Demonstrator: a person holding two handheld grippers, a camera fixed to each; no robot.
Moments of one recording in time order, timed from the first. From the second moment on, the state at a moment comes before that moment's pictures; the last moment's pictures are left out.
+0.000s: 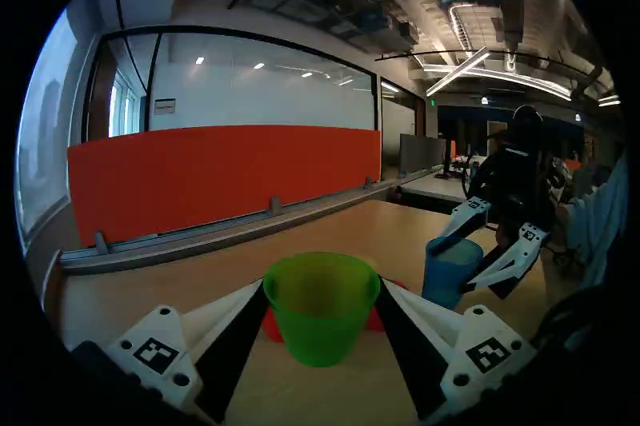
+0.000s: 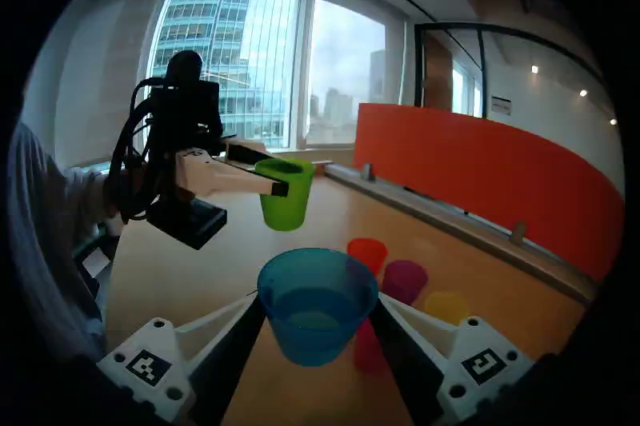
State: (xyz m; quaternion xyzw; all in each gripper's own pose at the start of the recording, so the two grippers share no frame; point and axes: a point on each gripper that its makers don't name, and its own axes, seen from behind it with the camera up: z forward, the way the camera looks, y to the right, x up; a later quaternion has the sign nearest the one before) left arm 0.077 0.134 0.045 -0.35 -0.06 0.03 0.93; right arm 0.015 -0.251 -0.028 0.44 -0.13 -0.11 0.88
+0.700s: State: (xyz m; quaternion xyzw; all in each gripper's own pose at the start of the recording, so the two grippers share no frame) left arm 0.091 0.152 0.029 -0.36 -0.04 0.02 0.93; right arm 0.066 -0.235 -0.023 0.43 -0.07 -0.09 0.89
